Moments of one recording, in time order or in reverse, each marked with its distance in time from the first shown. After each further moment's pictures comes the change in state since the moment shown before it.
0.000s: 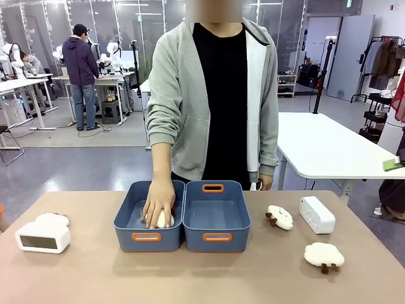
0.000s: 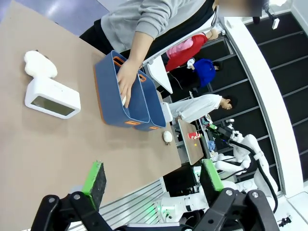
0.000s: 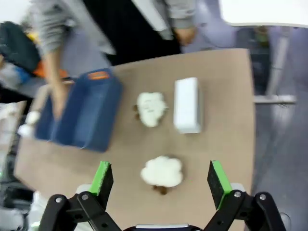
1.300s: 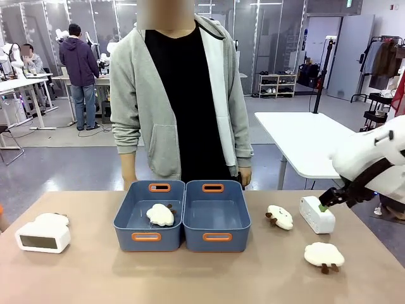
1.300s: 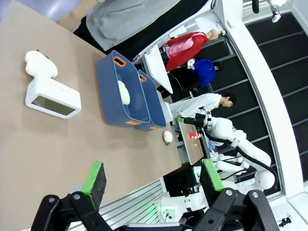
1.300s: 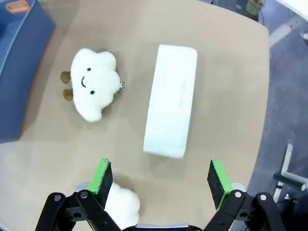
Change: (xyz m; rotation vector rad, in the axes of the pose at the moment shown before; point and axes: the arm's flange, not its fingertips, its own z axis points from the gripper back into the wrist) left arm 0.000 0.000 0.000 0.001 0.000 0.001; right arm 0.003 0.017 -0.200 -0.228 0.328 0.302
